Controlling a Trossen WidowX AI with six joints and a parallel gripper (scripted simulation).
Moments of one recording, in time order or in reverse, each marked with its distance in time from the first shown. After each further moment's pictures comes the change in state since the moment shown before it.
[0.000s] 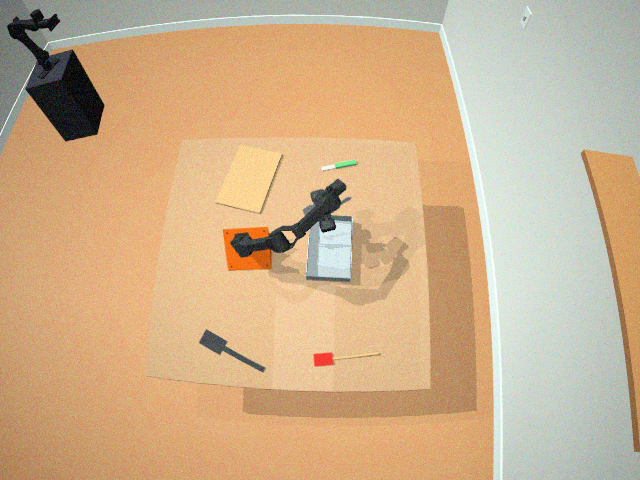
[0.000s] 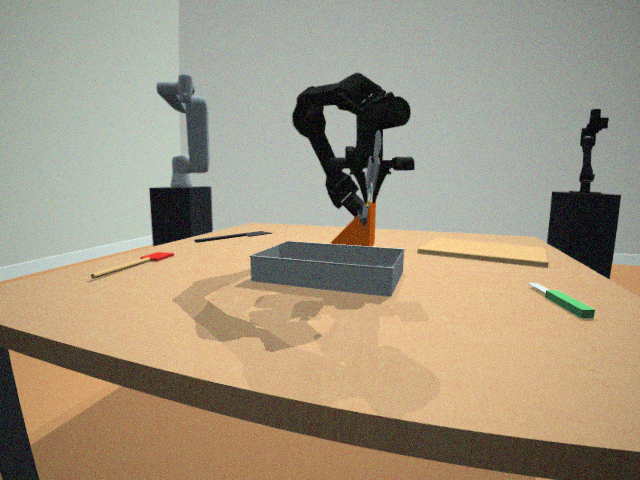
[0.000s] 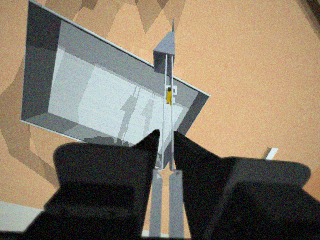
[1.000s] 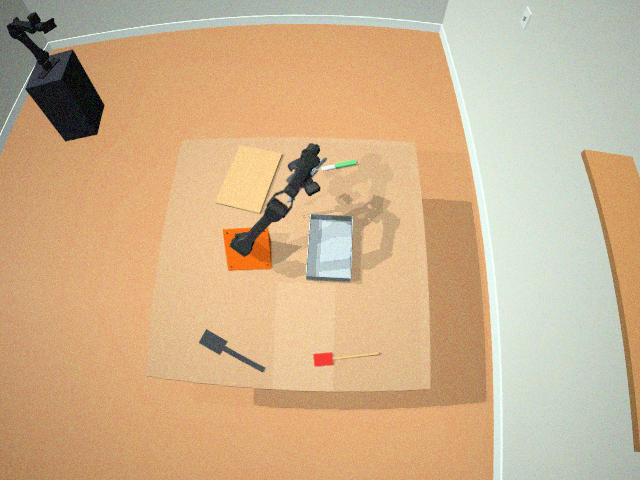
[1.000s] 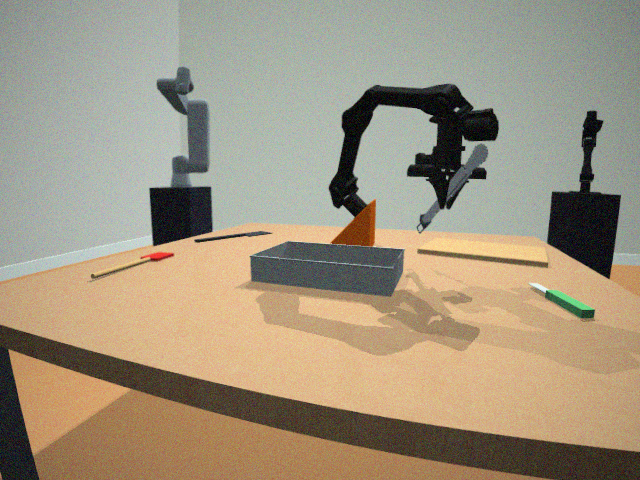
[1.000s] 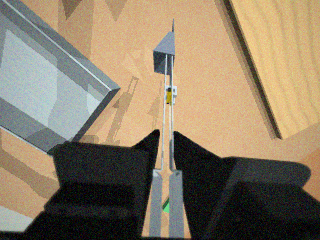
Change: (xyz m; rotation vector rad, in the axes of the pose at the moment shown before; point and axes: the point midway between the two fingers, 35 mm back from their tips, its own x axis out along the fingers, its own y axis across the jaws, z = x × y) arm 0.013 -0.186 0.035 -0.298 -0.013 0.019
